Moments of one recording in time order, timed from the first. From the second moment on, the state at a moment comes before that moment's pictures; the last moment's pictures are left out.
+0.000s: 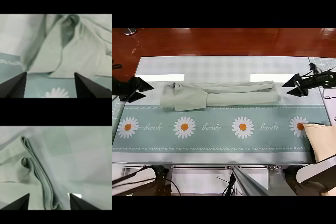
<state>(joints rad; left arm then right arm) 0.46 -1.28 1.06 0.92 -1.18 -1.29 -0.40 -1.88 1.52 -0.88 1.35 1.38</state>
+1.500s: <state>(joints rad) -0.69 -1.77 1.44 0.74 -0.84 -1.47 -0.24 -0.68 0.88 -0.90 1.31 1.42</state>
